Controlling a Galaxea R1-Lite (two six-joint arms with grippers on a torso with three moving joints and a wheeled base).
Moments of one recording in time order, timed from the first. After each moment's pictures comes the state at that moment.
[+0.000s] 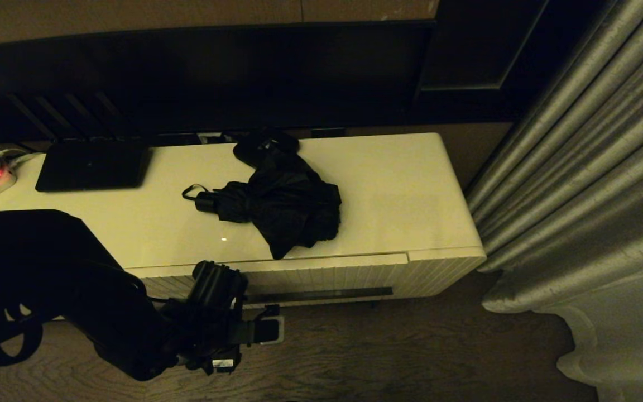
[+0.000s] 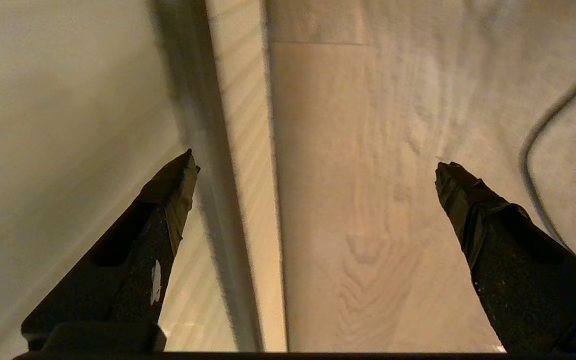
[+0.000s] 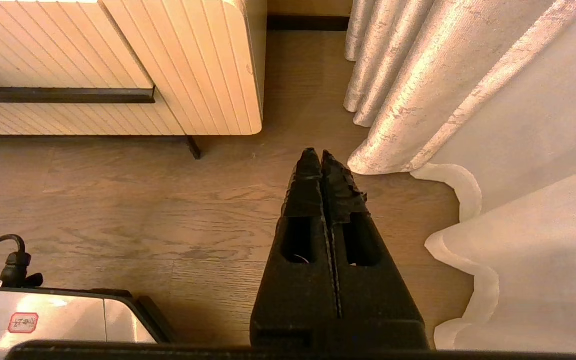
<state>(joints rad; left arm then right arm) -0.39 2.06 -0.67 -0.52 0.18 1.22 0.00 0.00 0.00 0.00 0.01 0.01</state>
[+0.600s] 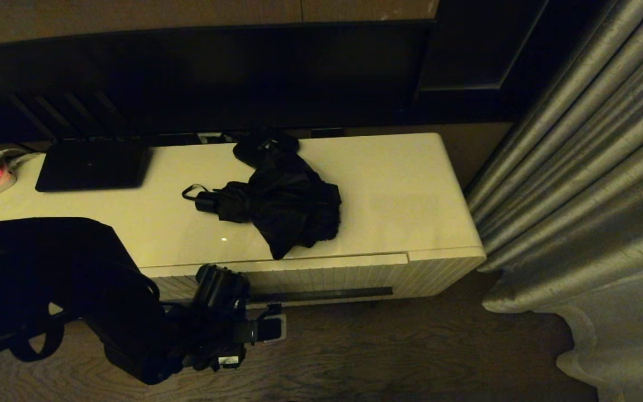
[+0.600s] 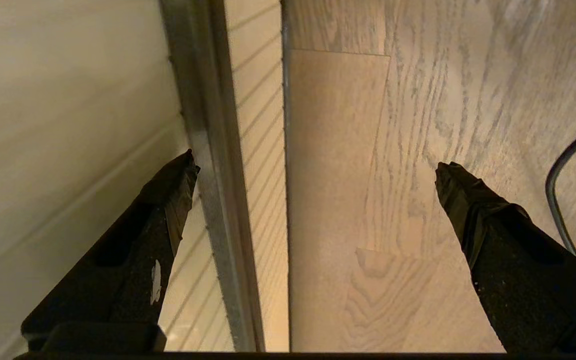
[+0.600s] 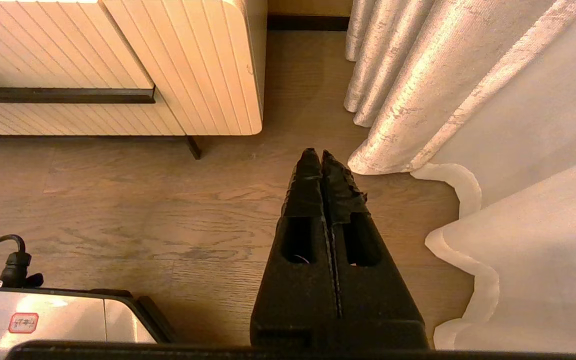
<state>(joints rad) -0.38 2.12 -0.65 -0.64 0.19 1.22 0.00 0.00 0.00 0.00 0.01 0.01</state>
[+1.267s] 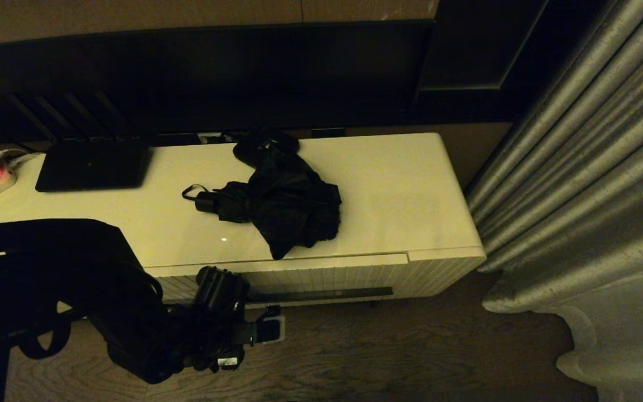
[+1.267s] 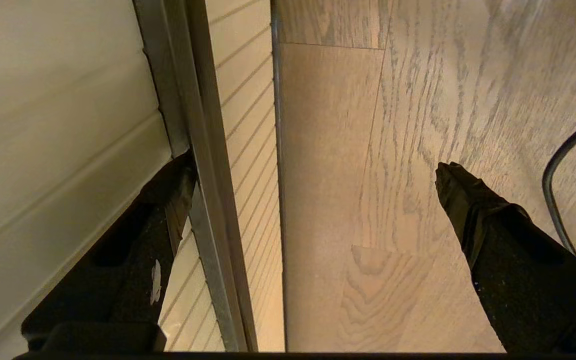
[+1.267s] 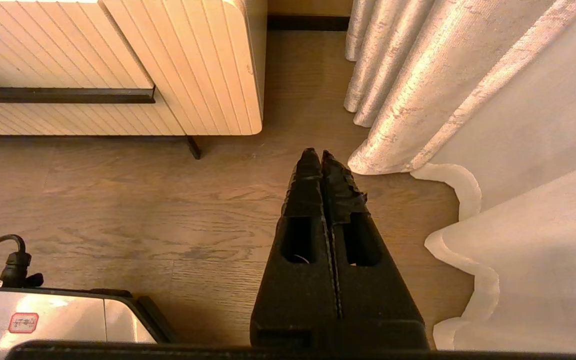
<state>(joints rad) -0.37 2.15 -0.66 -0.65 0.18 1.23 0.00 0.00 0.00 0.00 0.01 0.01</state>
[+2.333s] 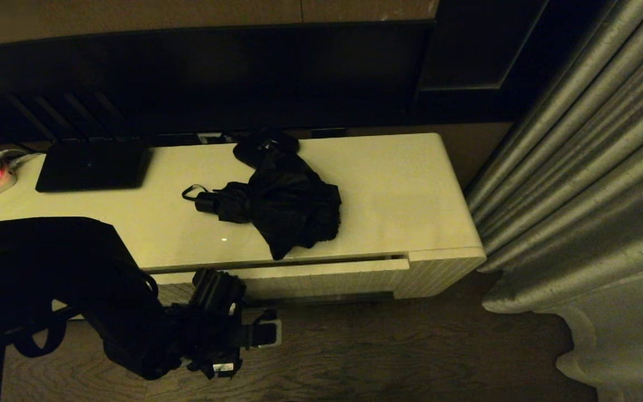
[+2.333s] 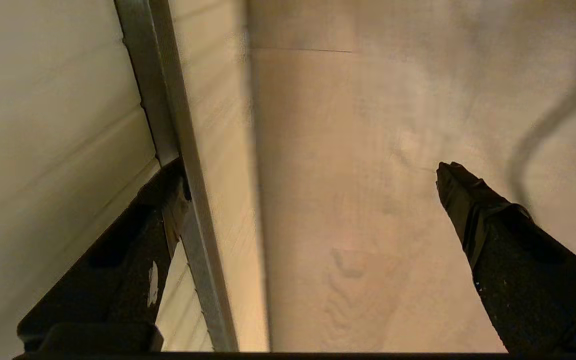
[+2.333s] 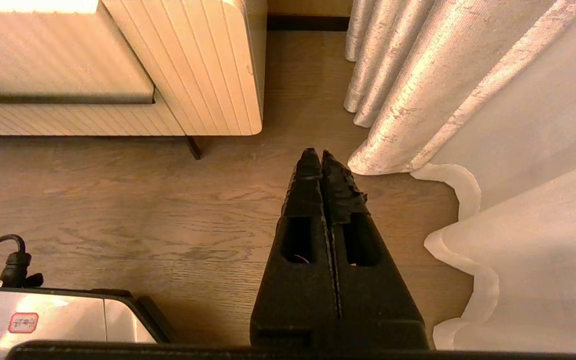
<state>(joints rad) -0.35 2.14 -0.66 -0.56 0.12 1.22 0.00 0.00 0.00 0.00 0.01 0.01</state>
